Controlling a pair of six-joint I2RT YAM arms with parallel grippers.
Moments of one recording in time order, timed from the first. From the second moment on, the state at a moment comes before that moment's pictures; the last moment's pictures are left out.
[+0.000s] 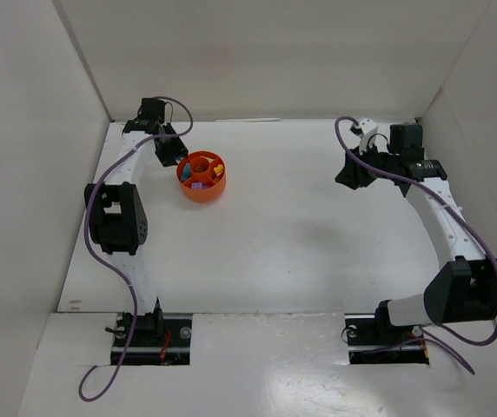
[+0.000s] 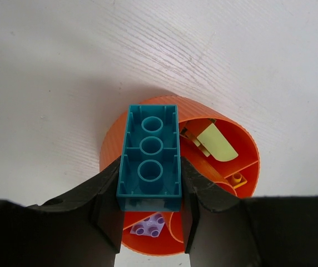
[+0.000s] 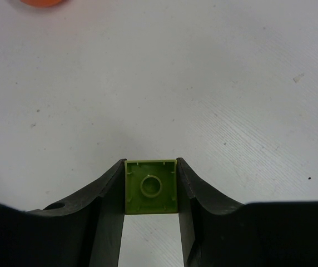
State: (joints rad) left arm -0.05 1.98 1.76 -0.76 0.06 -0.62; right arm 0.05 1.38 1.26 -0.60 -0.60 -0.32
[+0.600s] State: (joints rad) left arm -0.05 1.87 1.71 -0.76 0.11 -0.65; right arm 0.05 1.41 1.26 -0.61 -0.60 -0.31
